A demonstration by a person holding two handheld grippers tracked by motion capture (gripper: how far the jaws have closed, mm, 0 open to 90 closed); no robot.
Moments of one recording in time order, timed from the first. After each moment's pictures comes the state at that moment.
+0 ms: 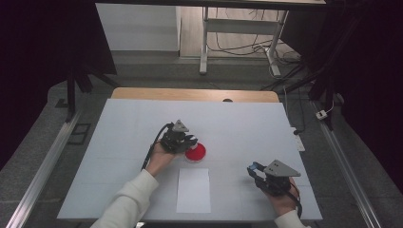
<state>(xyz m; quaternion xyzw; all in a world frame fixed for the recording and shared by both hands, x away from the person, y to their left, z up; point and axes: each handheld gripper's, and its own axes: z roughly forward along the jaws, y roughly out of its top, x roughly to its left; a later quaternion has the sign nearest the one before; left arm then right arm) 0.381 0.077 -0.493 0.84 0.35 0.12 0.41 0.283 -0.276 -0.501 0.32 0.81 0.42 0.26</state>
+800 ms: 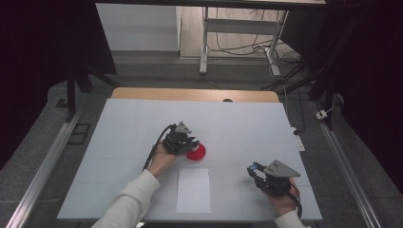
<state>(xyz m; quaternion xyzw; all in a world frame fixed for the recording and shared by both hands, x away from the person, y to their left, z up) 0.384 0.071 -0.501 0.84 0.35 0.11 0.40 0.282 -0.276 -0.501 0.32 0.81 0.41 0.26</state>
